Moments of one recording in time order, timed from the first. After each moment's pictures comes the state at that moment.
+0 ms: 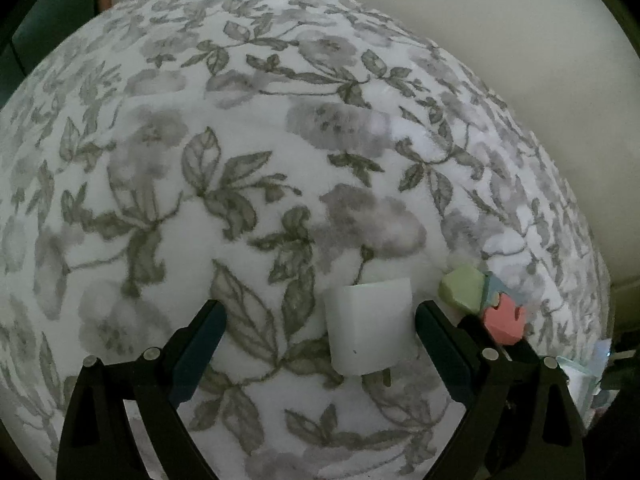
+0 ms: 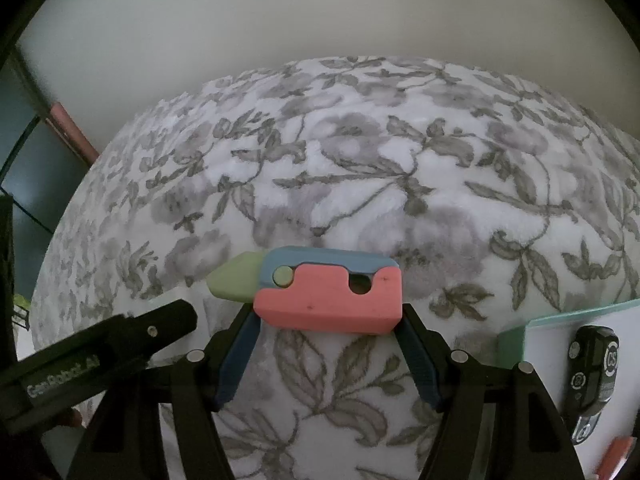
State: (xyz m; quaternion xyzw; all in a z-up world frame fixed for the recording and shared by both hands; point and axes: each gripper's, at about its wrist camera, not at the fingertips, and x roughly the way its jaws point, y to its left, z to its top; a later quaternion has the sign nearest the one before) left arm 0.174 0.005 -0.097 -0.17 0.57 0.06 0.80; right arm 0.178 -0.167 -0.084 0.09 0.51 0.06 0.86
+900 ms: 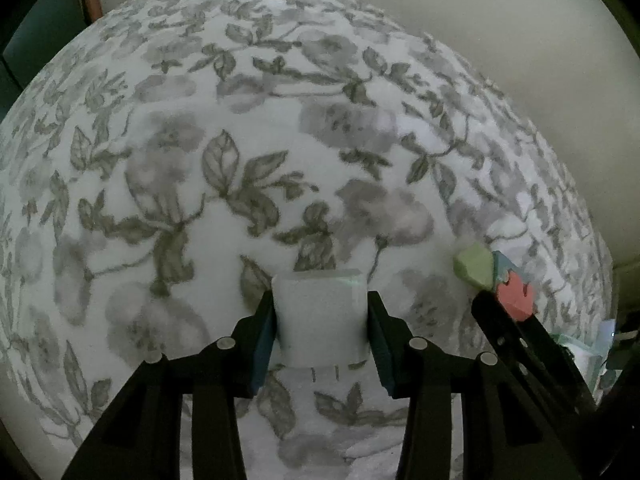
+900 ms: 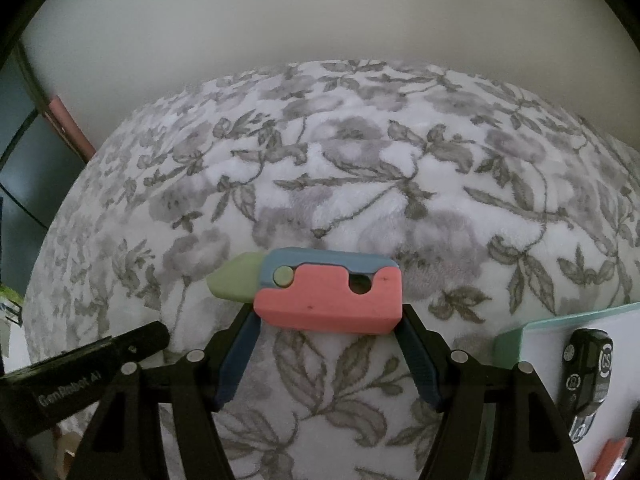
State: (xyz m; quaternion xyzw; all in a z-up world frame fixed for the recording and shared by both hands) left arm 0.172 0.021 -0.087 -0.15 0.58 0.04 0.80; right arm 0.176 -0.167 -0.080 0.09 0.50 0.06 0.86
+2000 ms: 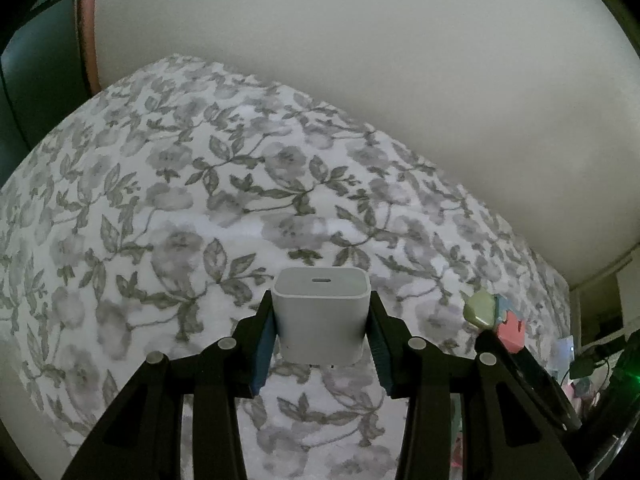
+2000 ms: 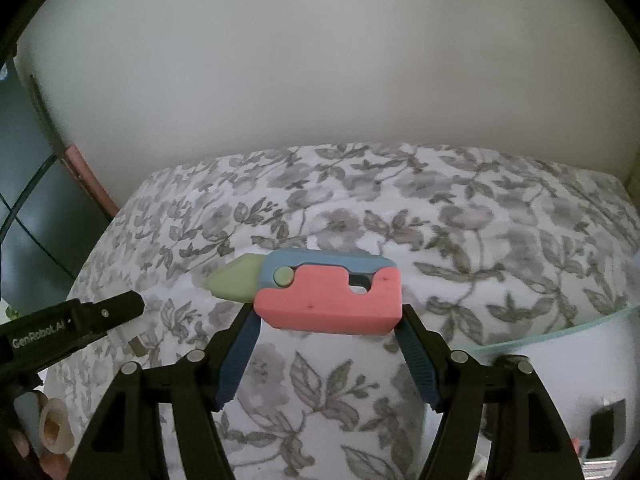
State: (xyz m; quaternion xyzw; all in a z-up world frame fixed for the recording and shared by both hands) left arm 0.150 0.010 0.022 -0.15 0.48 0.01 0.86; right arm 0.141 -0.205 0.005 0.12 0.42 0.05 0.90
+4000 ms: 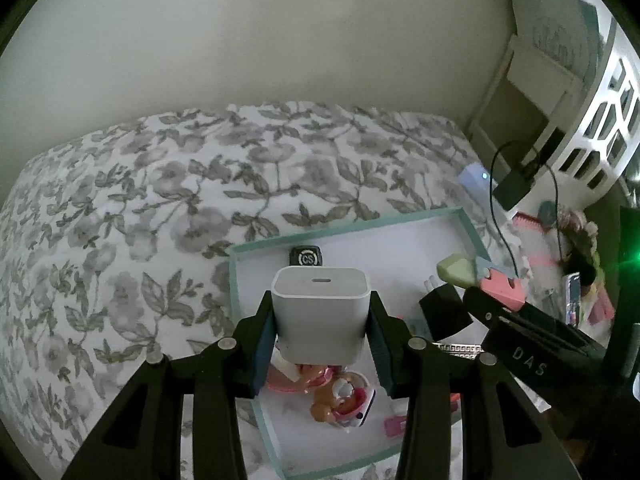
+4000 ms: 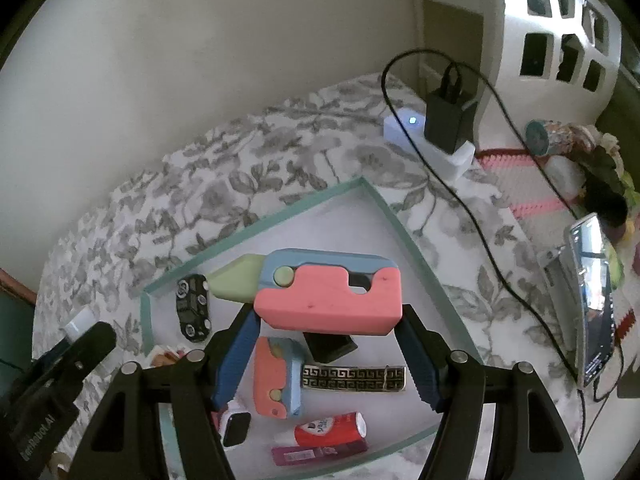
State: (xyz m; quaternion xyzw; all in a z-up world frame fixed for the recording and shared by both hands) left arm 0.055 -0.254 0.021 0.05 0.50 -0.19 0.85; right arm 0.004 -0.435 -0.005 0.22 0.48 -0.17 0.83
